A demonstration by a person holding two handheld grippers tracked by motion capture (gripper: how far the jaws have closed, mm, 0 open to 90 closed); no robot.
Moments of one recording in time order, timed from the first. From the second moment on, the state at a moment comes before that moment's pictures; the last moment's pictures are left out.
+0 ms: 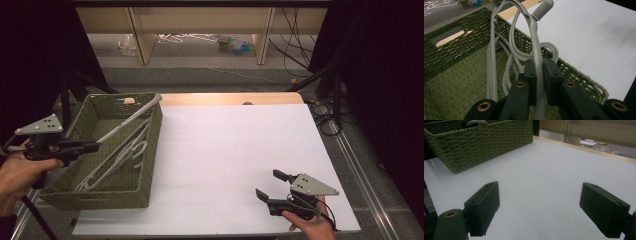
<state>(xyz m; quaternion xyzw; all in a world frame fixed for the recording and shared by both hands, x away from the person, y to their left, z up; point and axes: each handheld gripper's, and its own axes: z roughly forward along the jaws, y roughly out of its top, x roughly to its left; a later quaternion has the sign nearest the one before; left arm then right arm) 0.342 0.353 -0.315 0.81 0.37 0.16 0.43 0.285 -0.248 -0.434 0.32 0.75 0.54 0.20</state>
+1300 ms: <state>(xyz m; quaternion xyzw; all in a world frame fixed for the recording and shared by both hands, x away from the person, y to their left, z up) 0.383 0.361 -0.388 0.85 0.41 0.10 0.33 0.283 -0.250 -0.432 0.33 0.76 0.52 0.20</state>
